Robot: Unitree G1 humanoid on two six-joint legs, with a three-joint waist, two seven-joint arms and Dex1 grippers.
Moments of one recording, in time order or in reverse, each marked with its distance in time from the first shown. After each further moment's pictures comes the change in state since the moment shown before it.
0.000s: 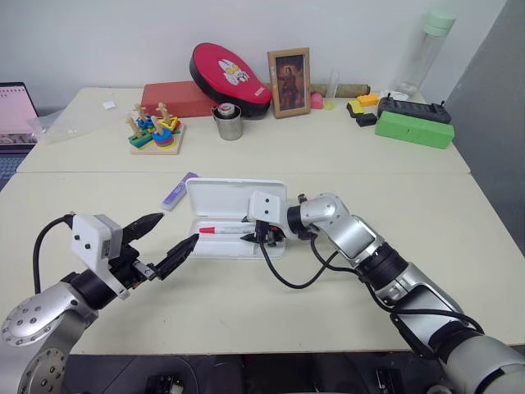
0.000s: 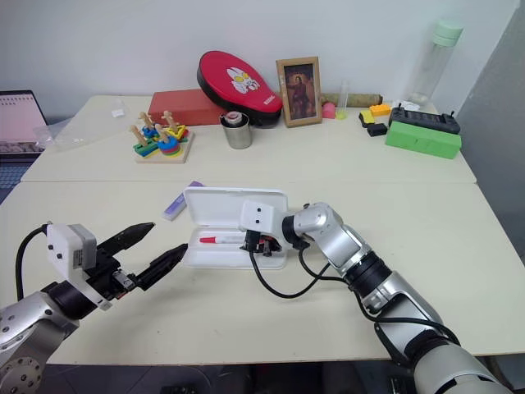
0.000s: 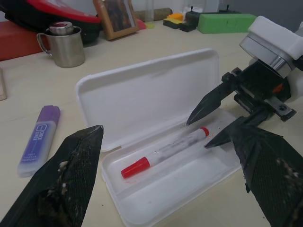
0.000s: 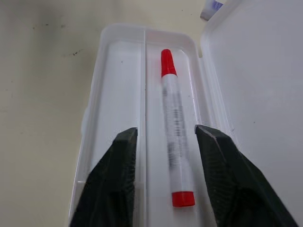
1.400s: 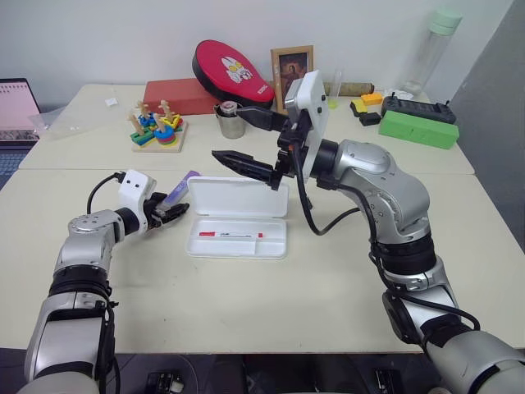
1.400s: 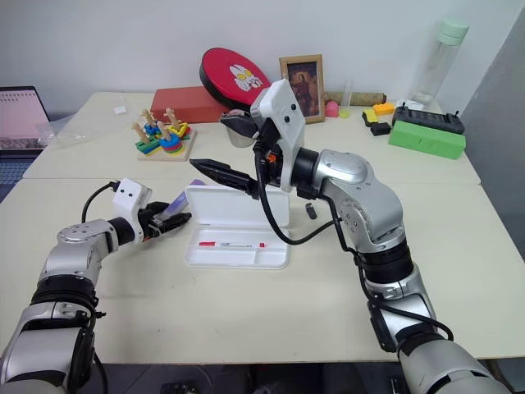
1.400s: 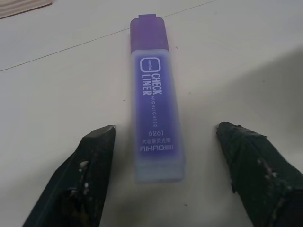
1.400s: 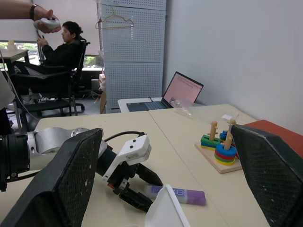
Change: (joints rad) left arm -0.862 0.069 -0.414 1.368 0.524 -0.332 -0.192; right arm -0.065 0.061 -0.420 -0.428 0.433 0.311 -0.186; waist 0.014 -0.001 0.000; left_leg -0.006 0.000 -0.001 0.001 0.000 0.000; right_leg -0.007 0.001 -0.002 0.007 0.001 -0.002
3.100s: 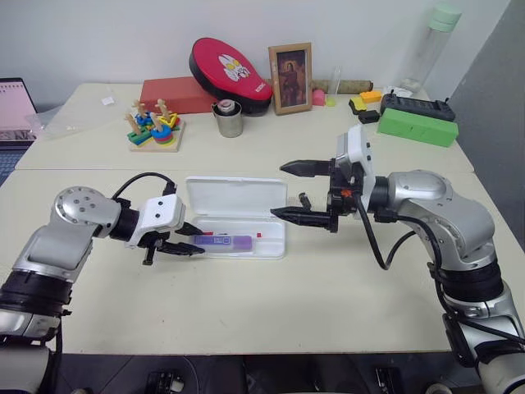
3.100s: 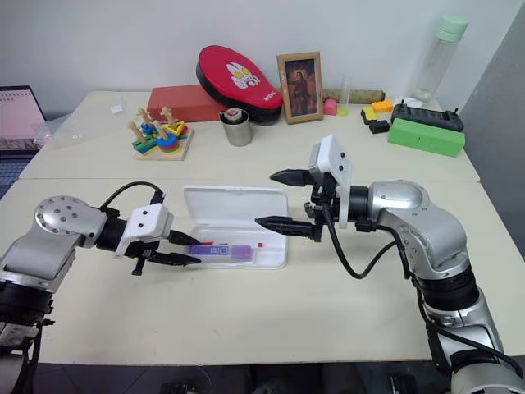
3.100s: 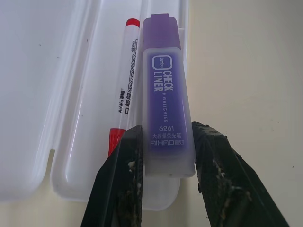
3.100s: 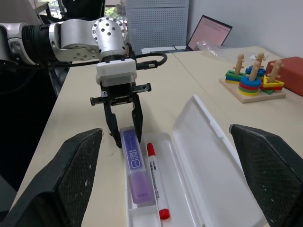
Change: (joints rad) left arm 0.105 0.291 -0.262 -0.543 0.002 -0.131 -0.669; right arm 0.223 -0.352 0.000 -0.198 0.161 0.094 0.177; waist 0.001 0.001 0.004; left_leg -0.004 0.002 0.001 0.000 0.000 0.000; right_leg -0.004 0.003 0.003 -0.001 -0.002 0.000
